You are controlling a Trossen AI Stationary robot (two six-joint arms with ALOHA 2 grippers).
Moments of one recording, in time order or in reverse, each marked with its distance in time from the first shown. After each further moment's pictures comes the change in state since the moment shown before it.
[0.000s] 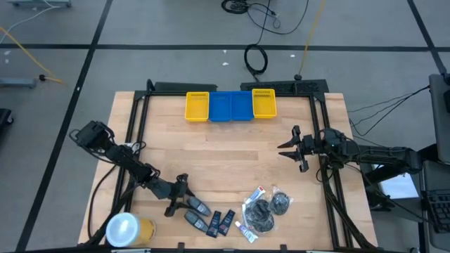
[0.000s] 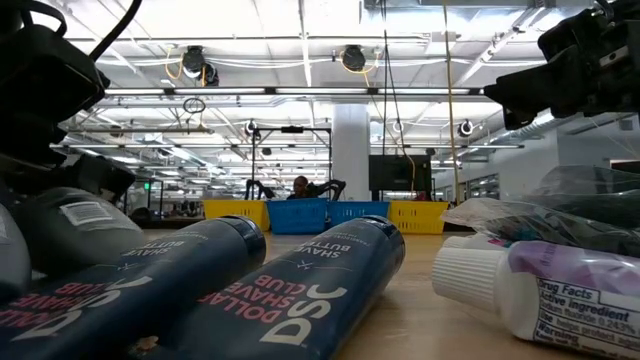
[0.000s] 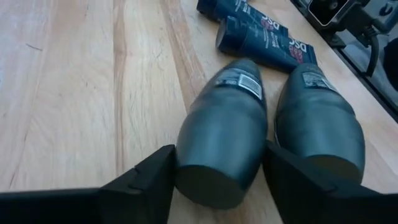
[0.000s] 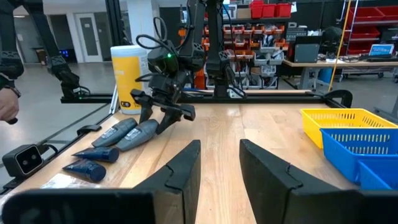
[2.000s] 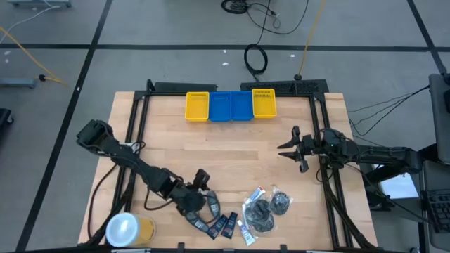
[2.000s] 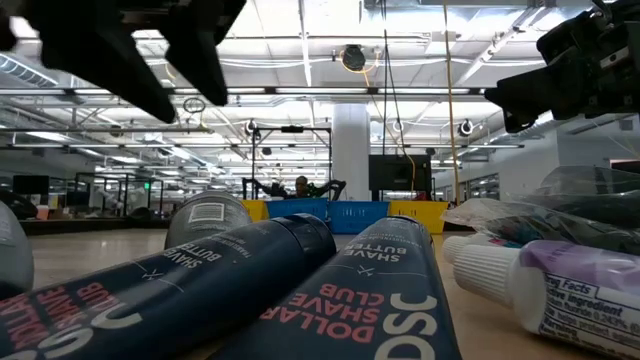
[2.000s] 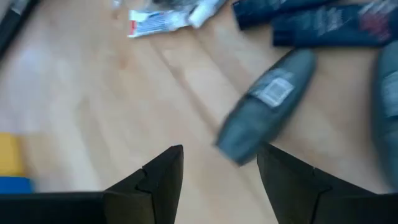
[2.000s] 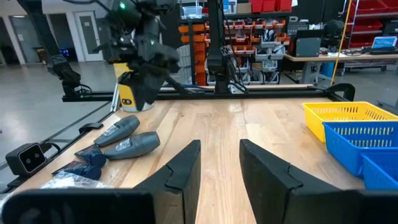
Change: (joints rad) left arm 0.085 -0.002 0.757 -1.169 -0.189 0.687; right arm 0.000 0.000 0.000 -0.026 -0.003 0.014
